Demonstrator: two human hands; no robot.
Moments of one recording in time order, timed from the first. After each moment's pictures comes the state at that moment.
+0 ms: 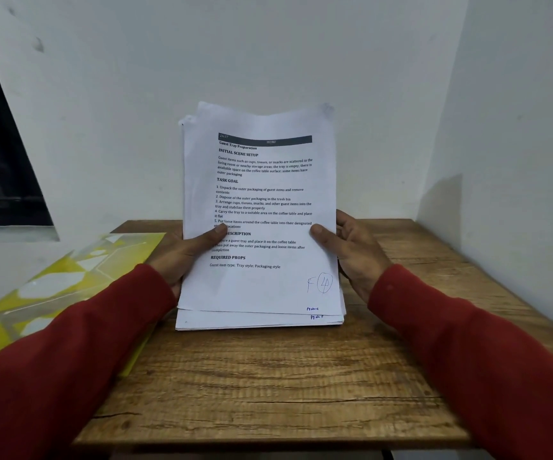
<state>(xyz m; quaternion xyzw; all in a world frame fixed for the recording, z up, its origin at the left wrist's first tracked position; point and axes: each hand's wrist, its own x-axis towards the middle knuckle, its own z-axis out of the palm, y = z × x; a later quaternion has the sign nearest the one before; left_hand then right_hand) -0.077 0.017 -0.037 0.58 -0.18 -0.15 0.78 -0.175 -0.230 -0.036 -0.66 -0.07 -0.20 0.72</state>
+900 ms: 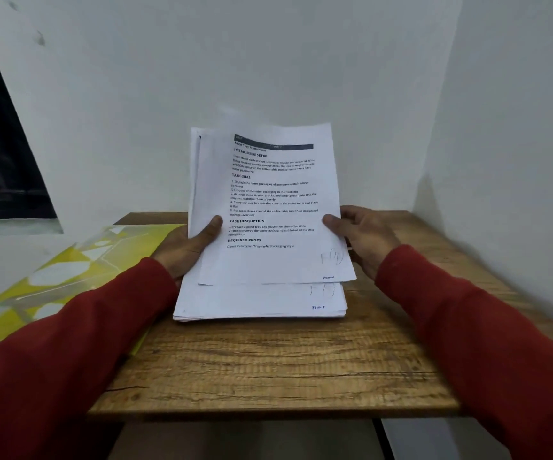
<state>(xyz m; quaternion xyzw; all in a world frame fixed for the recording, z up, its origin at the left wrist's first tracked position) -0.080 0.020 -0.042 0.66 -0.18 -0.11 0.72 -0.185 -0.248 -0.028 -0.70 0.06 -0.19 0.69</state>
